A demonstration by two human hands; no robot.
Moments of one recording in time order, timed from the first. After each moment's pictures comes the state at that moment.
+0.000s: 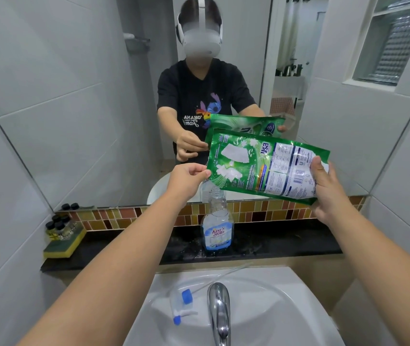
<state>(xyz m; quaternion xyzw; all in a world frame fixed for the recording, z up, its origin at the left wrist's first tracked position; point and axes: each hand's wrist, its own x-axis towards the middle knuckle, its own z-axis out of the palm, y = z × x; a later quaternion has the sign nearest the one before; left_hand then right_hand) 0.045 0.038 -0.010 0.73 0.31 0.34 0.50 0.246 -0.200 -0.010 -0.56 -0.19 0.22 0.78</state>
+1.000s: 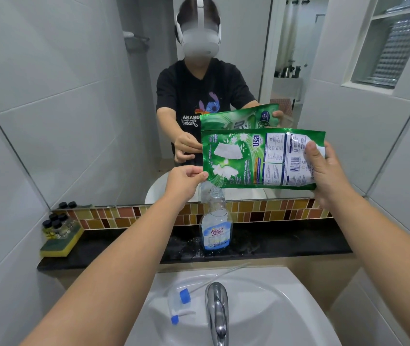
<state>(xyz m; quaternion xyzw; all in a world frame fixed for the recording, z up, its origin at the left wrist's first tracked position) 0.040 0.036 -0.014 0.73 0.30 0.35 0.51 0.235 -0.195 0.032 -0.57 -0.29 0.15 0.75</state>
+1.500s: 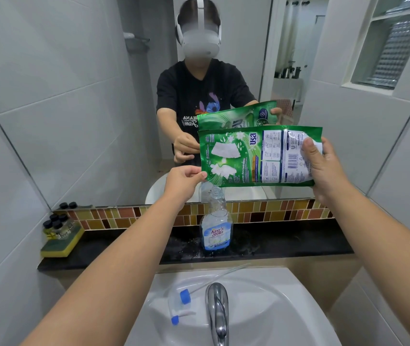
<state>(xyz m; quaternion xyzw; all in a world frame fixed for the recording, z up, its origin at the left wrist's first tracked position) 0.038 0.039 -0.015 0.73 0.30 0.36 0.51 0.227 -0.192 0.043 -0.58 -0.31 0.14 0.74</state>
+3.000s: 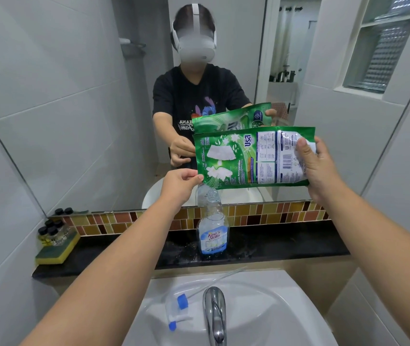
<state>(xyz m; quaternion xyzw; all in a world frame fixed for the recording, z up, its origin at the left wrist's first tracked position) 0.040 0.039 -0.012 0.73 0.31 0.36 0.50 0.229 -0.191 0.050 -0.57 -0.32 0.13 0.75</state>
